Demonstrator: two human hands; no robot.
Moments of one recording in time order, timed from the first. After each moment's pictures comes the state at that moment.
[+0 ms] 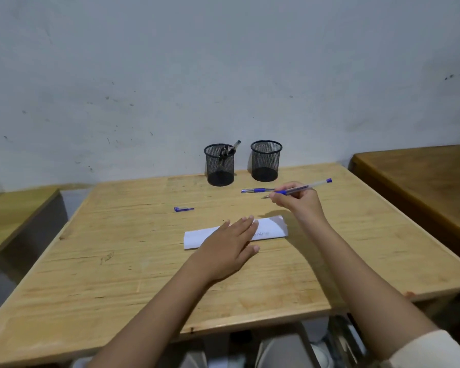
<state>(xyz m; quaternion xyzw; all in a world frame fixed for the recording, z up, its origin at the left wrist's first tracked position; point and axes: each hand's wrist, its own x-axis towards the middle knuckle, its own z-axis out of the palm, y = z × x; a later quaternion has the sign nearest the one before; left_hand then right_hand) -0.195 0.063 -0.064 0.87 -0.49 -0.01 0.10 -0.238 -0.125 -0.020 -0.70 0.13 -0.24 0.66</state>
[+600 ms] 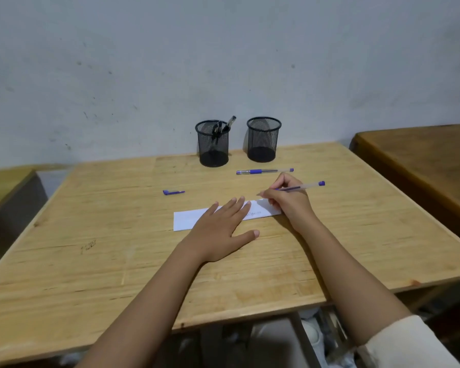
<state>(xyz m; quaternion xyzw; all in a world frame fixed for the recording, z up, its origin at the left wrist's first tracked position) -0.176 0.056 -0.076 0.89 -0.45 -0.07 0.11 -0.221 -0.122 -0.051 -0.71 0.17 -0.22 0.65</state>
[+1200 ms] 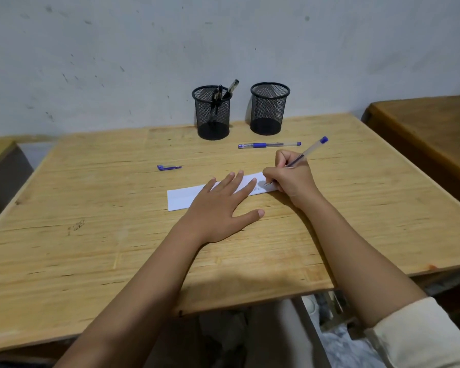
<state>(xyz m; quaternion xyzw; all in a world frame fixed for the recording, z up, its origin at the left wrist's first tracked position) -0.174 0.055 -0.077 0.89 -0.43 -0.07 0.11 -0.201 -0.122 -0.064 -0.75 0.15 -0.22 0.60</state>
